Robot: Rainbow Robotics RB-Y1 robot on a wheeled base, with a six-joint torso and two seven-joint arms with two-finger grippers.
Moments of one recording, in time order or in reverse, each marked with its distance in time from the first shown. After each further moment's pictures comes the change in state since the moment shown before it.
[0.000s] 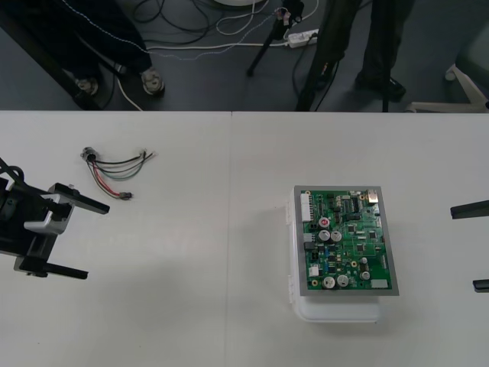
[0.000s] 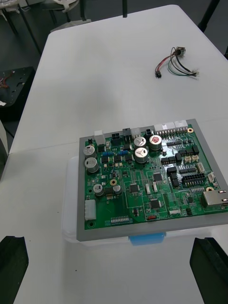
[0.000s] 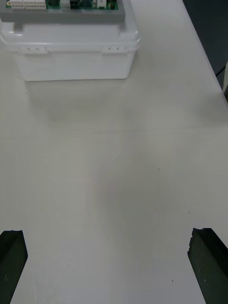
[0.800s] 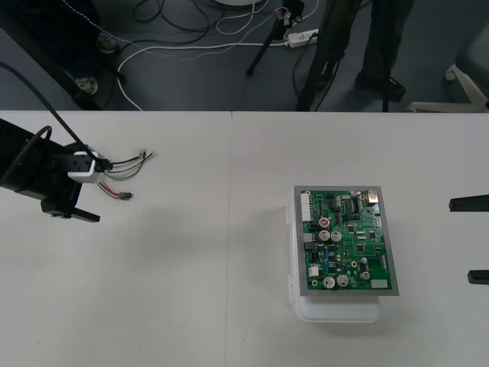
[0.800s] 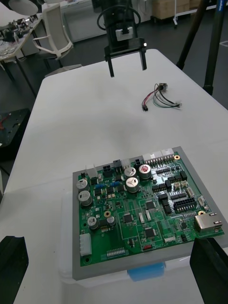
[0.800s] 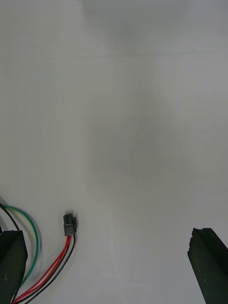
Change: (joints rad) right arm -0.007 0.067 0.000 0.068 -0.108 0.001 0.000; left arm -0.369 -0.120 -0.186 0.346 -0.337 -0.005 -0.003
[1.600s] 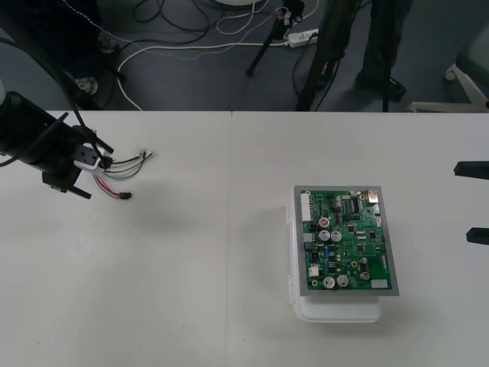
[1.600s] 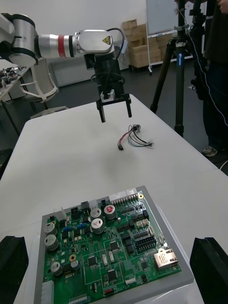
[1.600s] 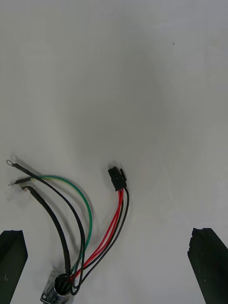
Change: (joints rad) right arm -0.117 0.058 0.002 0.137 -0.107 0.000 0.000; left arm -0.279 -0.061 -0.185 0.375 -0.126 0.017 -0.358
